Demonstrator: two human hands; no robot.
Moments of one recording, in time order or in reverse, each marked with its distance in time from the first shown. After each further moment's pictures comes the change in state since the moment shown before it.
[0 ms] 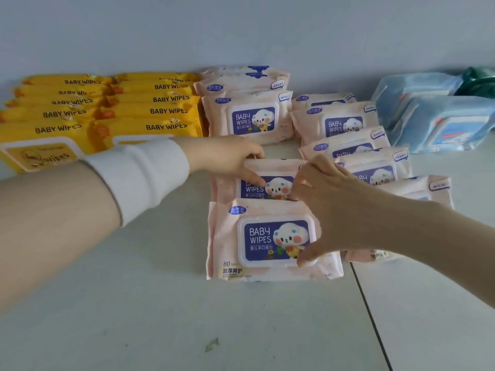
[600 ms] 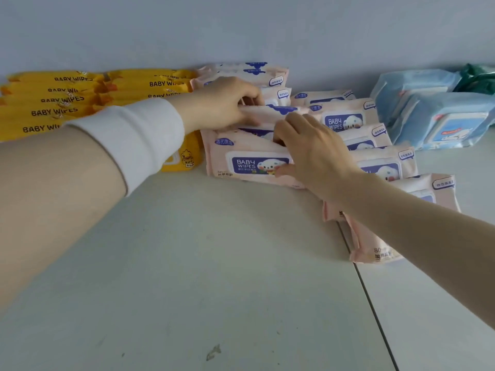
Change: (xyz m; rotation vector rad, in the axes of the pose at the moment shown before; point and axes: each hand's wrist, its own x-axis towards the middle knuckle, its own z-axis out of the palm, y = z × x) left_hand 0.014 -0.014 -0.045 -0.094 0.387 0.046; right_hand 0.063 0.011 -0.004 0.112 0.521 0.184
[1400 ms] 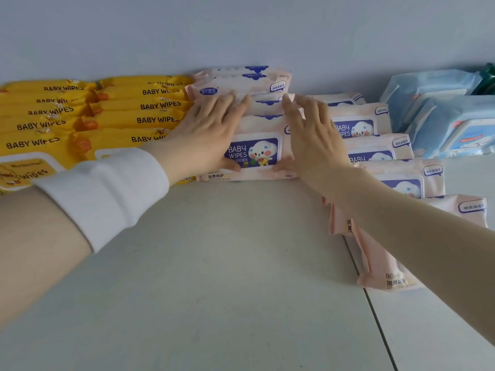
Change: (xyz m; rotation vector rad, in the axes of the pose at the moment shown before) left_hand -0.020 -0.026 0.029 0.681 0.079 0.047; right_hand 0.041 0.027 0.030 0.048 -0.011 0.234
